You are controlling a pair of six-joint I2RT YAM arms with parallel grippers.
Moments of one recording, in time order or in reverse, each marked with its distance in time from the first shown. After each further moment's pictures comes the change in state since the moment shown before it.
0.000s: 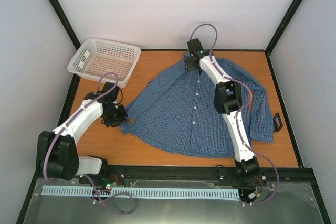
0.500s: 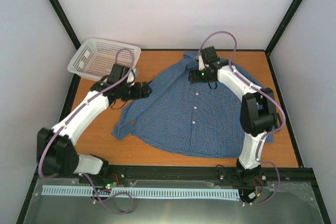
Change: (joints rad) left arm -0.149 -0.006 0.198 0.250 0.043 0.178; right arm 0.016 -0.712 -0.830 0.129 -0.343 0.092
